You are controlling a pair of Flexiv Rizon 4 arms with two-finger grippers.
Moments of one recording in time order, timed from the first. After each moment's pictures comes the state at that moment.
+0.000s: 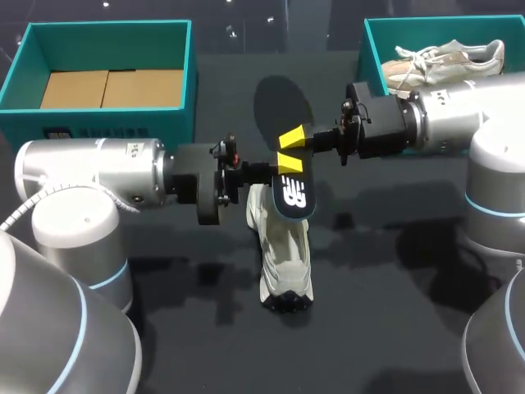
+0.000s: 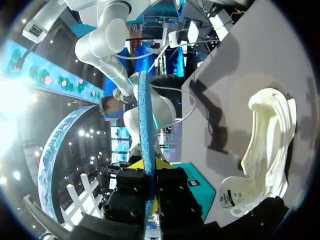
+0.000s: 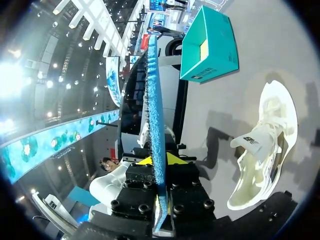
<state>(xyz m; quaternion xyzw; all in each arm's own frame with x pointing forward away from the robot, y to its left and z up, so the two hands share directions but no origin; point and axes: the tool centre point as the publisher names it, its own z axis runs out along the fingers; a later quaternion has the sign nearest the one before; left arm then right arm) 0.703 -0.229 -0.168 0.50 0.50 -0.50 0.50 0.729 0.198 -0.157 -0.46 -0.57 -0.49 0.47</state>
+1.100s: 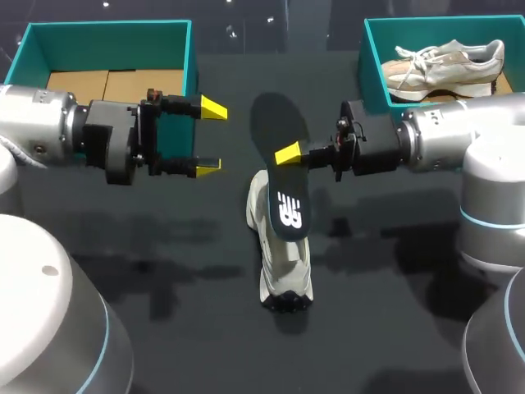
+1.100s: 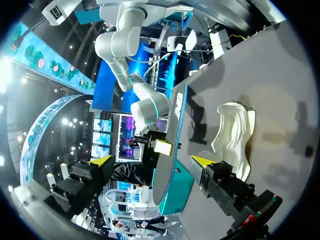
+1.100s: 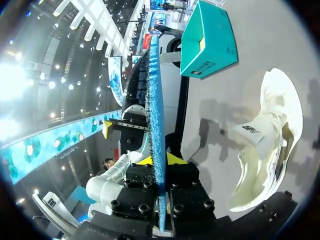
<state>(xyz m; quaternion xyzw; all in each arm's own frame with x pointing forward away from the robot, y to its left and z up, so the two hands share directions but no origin) 0.724 -0.116 -0.127 0.50 0.58 -0.48 0.43 0.713 0.204 -0.176 -0.46 -0.56 -0.49 0.48</state>
